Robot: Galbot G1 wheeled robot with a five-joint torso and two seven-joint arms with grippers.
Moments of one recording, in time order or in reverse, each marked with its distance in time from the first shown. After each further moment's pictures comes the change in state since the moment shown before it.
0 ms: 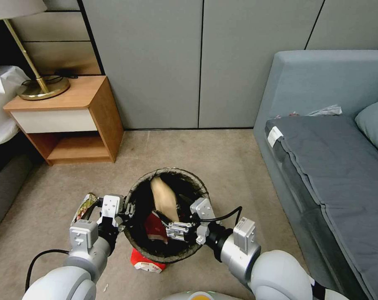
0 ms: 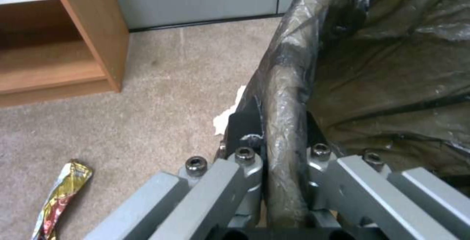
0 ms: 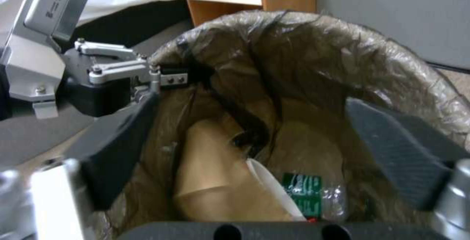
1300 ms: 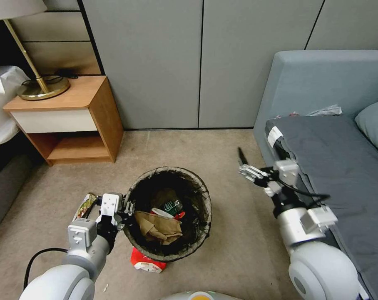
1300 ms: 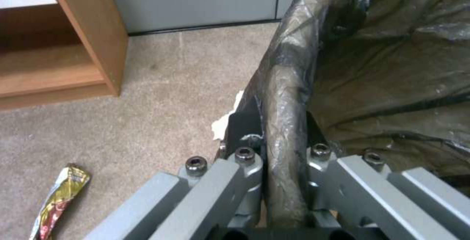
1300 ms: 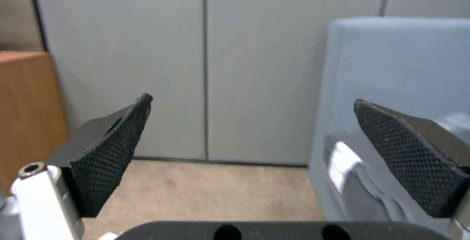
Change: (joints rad) left arm -0.014 -0.008 -0.012 -0.002 -0.010 0.007 0.013; right arm -0.379 0.322 0.585 0.005 -0.432 0.343 0.032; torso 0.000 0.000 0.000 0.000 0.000
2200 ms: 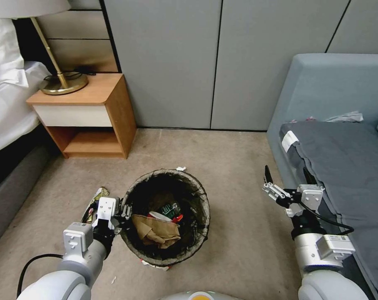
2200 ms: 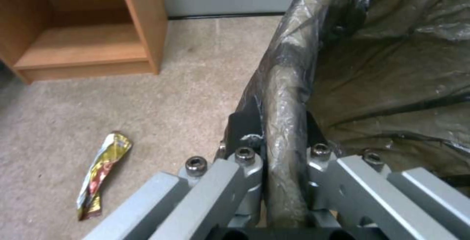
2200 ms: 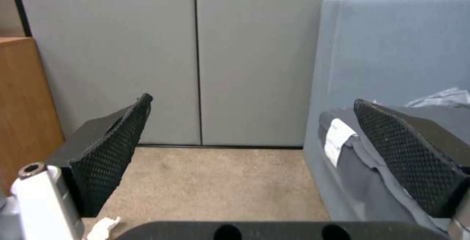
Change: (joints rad) left arm 0.044 -0.010 -0.020 -0.022 0.004 0.002 0.003; right arm -0.112 0.050 0.074 -0.011 0.001 0.062 0.035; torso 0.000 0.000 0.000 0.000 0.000
